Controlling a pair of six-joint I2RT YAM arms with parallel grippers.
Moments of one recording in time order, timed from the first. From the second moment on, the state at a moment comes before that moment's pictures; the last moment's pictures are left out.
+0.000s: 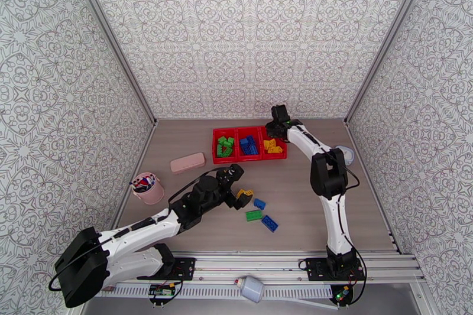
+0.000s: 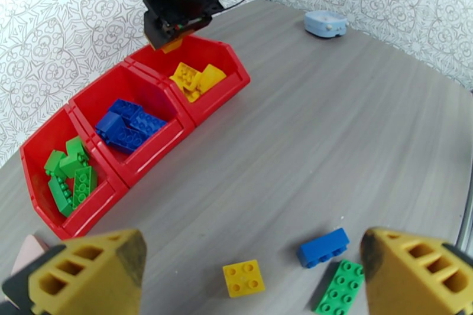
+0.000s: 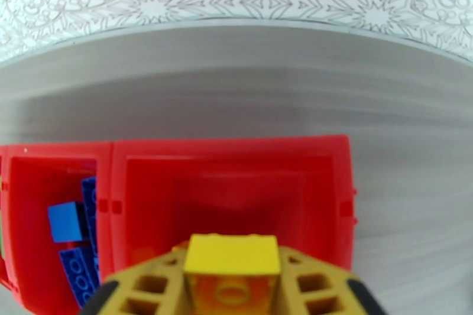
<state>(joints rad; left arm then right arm) -0.82 1.14 0.55 0.25 0.00 0.03 0.34 2.30 2.01 -0.56 0.09 0.28</state>
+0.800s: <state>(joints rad) -0.83 1.24 0.77 -0.15 -0.13 -0.19 0.34 1.62 1.27 -0.29 -0.05 0.24</state>
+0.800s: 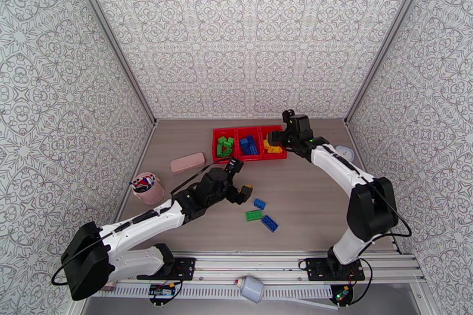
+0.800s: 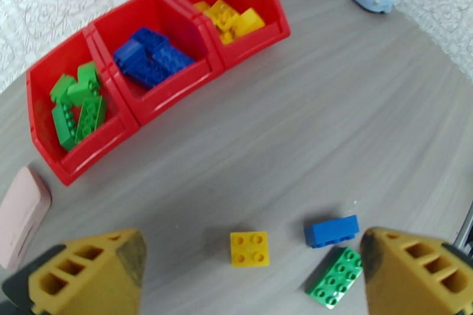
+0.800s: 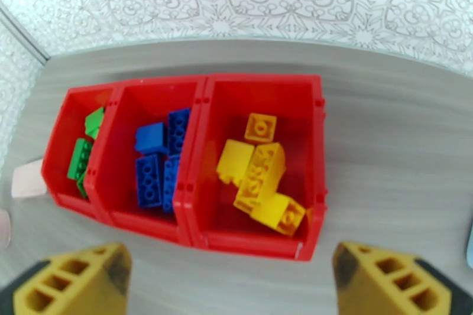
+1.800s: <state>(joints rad) -0.82 1.80 1.16 -0.61 -0.10 -0.36 0.34 1.40 0.99 -0.27 -0.07 0.17</state>
